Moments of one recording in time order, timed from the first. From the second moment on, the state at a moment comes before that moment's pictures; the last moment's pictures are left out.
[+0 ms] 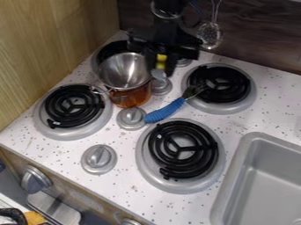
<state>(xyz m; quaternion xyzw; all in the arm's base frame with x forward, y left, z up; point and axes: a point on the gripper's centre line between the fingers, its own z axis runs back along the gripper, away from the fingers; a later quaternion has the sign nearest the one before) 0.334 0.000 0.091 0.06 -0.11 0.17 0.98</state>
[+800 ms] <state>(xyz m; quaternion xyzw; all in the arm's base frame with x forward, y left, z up) 0.358 -0.050 0.049 -0.02 -0.11 0.09 0.99</state>
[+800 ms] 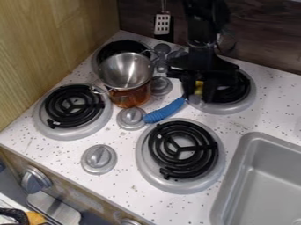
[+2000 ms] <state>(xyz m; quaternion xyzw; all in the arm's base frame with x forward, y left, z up) 0.401 -0.064 0.027 -0.01 -0.18 0.03 0.98</state>
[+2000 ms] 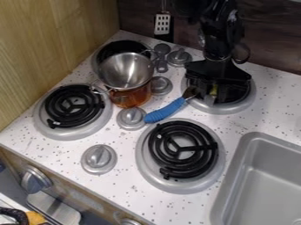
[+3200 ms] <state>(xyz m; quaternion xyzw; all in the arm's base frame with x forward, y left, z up) 0.400 -0.056 0.033 0.04 -0.18 0.02 0.98</state>
